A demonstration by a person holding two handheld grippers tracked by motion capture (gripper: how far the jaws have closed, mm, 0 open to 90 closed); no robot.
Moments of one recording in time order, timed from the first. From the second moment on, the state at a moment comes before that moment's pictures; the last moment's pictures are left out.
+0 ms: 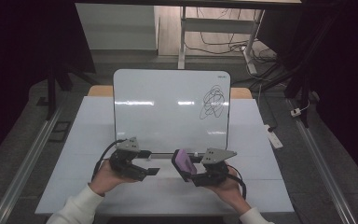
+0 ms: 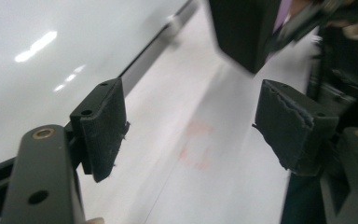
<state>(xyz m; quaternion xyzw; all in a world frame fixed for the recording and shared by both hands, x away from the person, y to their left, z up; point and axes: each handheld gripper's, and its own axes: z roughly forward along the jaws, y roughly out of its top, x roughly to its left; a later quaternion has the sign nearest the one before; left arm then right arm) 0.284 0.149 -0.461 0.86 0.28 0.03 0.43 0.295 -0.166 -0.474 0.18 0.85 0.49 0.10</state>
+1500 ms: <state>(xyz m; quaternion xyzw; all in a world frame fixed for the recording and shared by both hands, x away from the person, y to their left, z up) 0.238 0.249 -0.507 0.78 0.45 0.12 0.41 0.310 -0.207 -0.450 0.26 0.79 0.47 0.30</state>
